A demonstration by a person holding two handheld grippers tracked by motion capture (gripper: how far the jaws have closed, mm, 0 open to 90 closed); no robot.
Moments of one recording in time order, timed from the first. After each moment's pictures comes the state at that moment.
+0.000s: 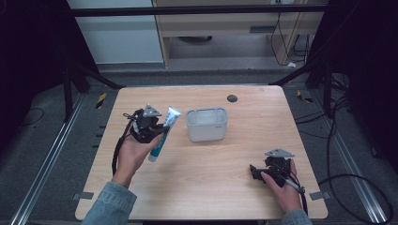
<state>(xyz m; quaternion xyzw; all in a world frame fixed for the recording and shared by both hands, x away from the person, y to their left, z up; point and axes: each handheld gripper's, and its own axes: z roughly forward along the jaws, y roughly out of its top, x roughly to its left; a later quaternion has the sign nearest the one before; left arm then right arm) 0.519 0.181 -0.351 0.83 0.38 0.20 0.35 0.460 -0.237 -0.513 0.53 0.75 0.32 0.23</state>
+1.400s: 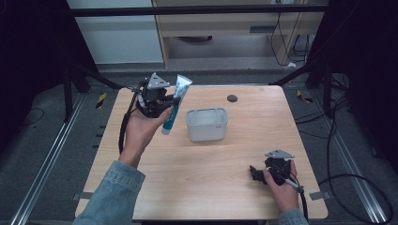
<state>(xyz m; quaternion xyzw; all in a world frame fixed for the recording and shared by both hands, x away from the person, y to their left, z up) 0.533 0.147 -0.270 0.81 0.34 0.24 0.41 0.457 -0.235 -0.513 0.54 0.75 0.32 0.23</state>
